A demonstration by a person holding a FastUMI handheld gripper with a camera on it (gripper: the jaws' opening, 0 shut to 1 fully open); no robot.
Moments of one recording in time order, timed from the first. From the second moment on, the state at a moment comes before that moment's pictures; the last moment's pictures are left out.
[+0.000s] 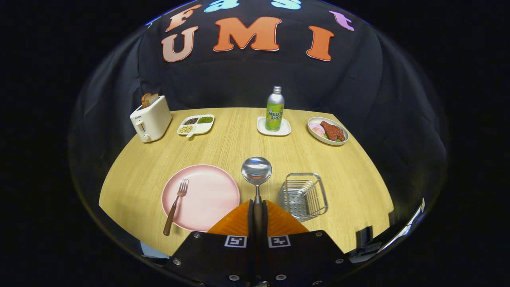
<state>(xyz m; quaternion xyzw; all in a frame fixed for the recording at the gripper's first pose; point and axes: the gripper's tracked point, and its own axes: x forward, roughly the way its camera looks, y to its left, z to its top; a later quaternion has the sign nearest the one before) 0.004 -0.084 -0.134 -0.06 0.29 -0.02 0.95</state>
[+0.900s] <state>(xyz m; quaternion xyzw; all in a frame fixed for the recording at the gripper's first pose) 0.005 -0.162 -0.157 -0.11 0.53 -0.02 0.84</state>
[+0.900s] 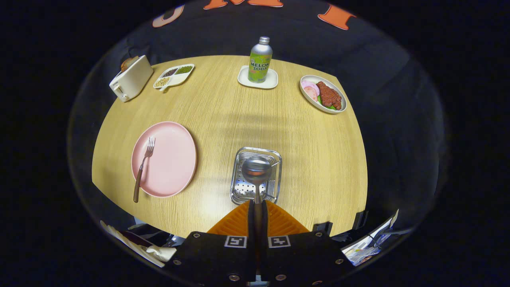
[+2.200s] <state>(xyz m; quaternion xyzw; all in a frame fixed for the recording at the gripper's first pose) 0.032 -0.174 -0.179 -0.10 0.58 -0.02 0.81</state>
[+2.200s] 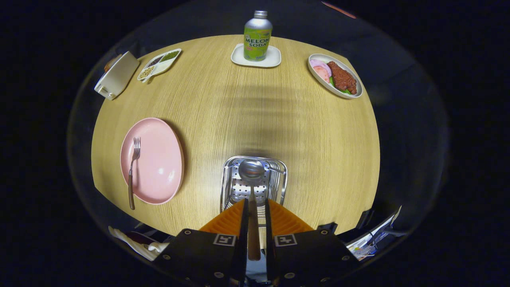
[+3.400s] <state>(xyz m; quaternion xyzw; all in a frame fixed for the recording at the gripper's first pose) 0.025 -0.116 -0.067 -0.07 0.35 0.00 0.93</state>
